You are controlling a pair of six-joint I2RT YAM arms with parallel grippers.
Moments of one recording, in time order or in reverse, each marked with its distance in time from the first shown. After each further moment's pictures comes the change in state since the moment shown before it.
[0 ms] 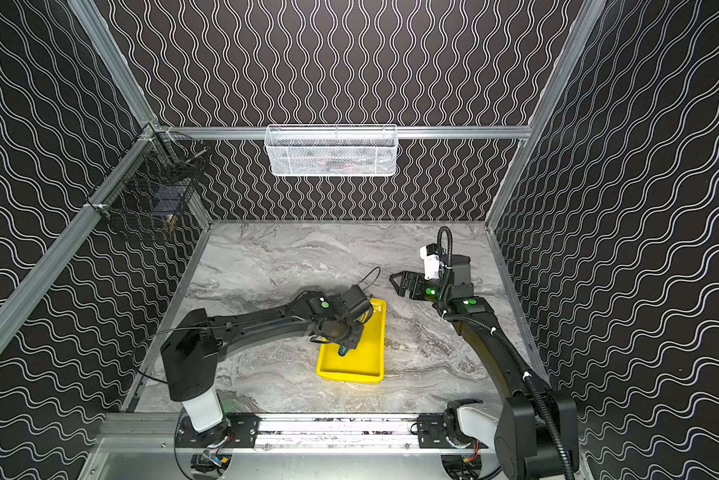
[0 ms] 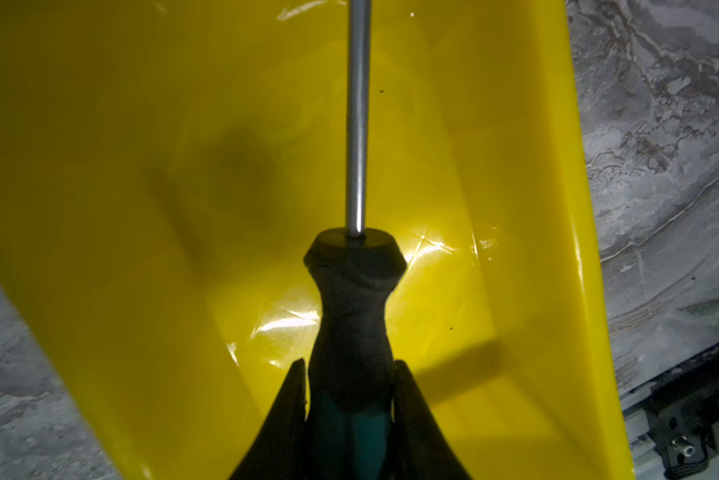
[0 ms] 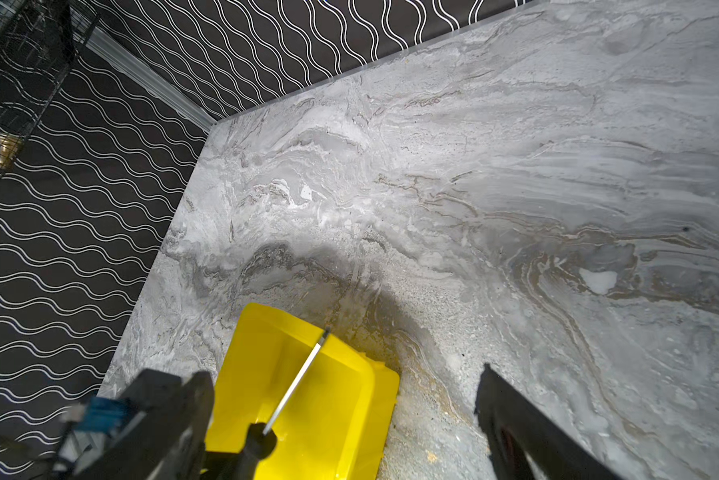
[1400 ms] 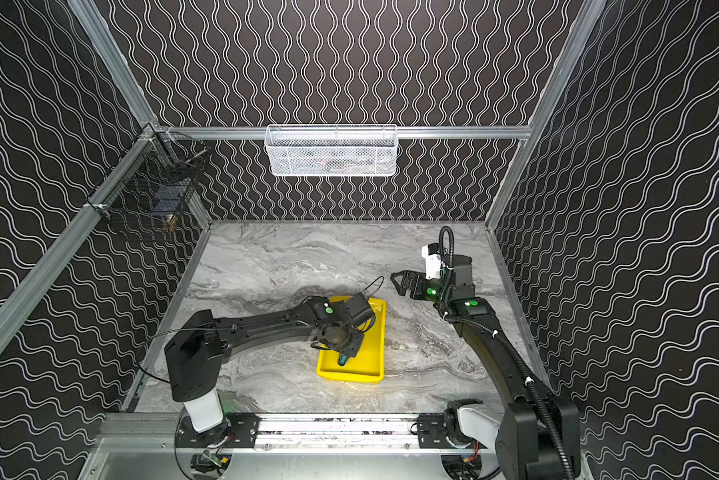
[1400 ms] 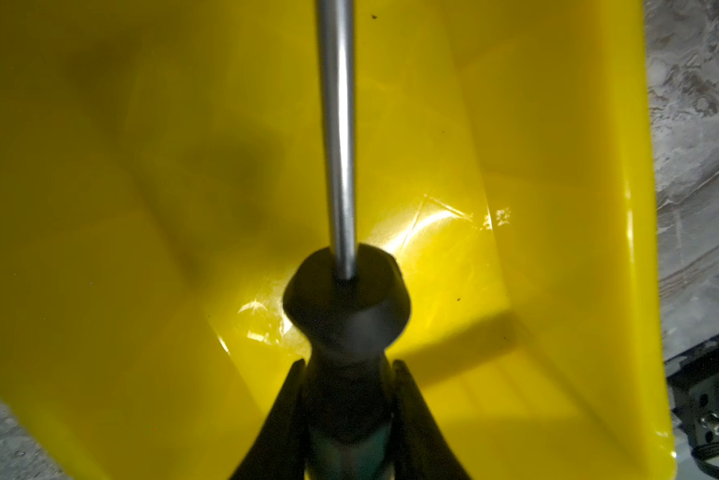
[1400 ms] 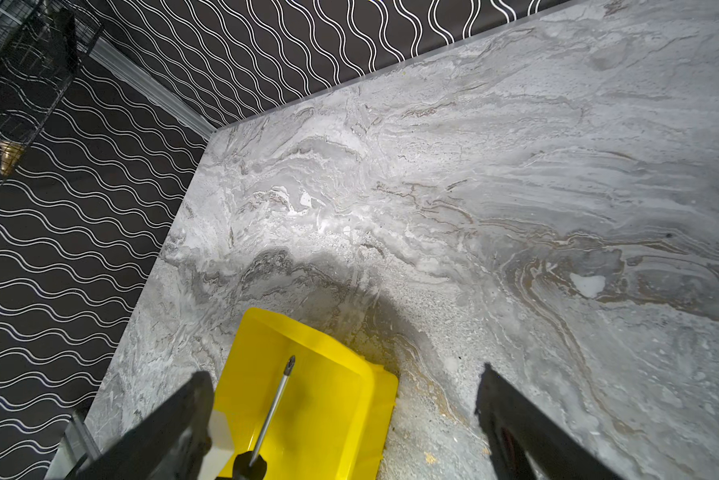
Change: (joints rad) left arm -0.031 -0.002 -0.008 -0.061 0.005 -0.005; right arm 0.000 -0.024 0.001 -0.003 0.016 0.002
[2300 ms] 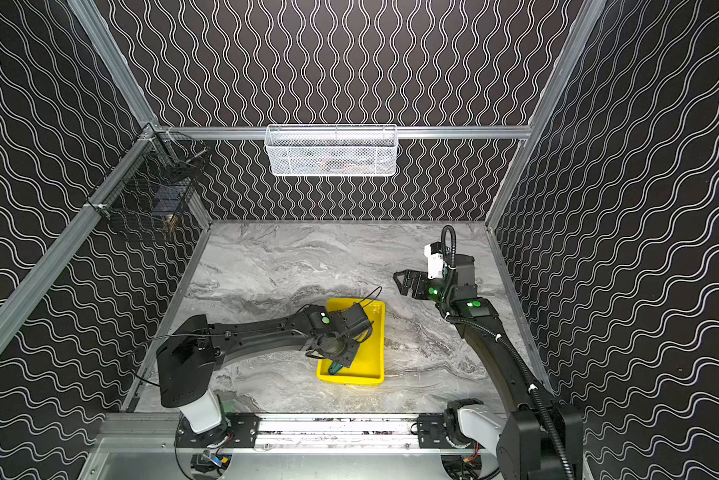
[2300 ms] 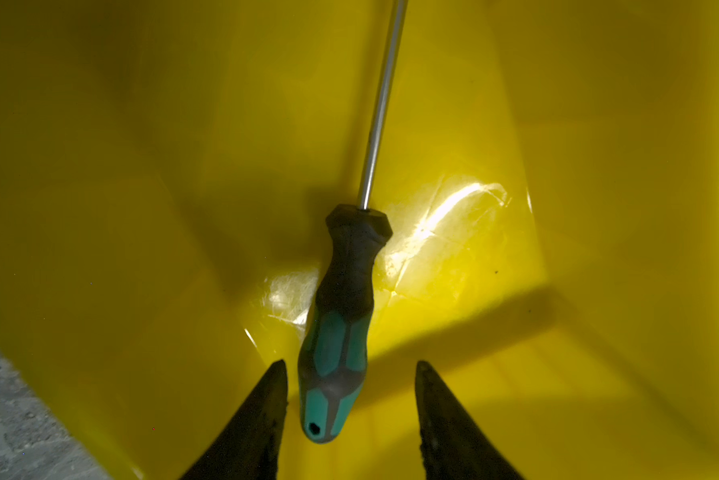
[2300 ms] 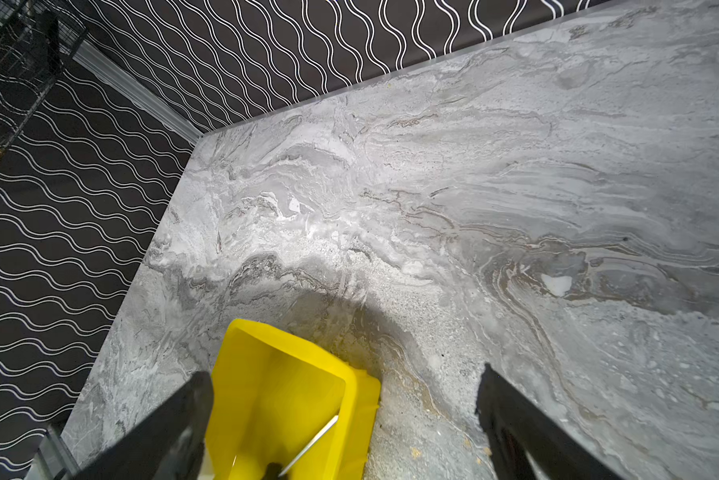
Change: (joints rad) left arm -0.038 -0.046 -0.077 0.018 -0.035 -0.020; right arm 0.000 -0.029 0.017 -0.043 0.050 -0.028
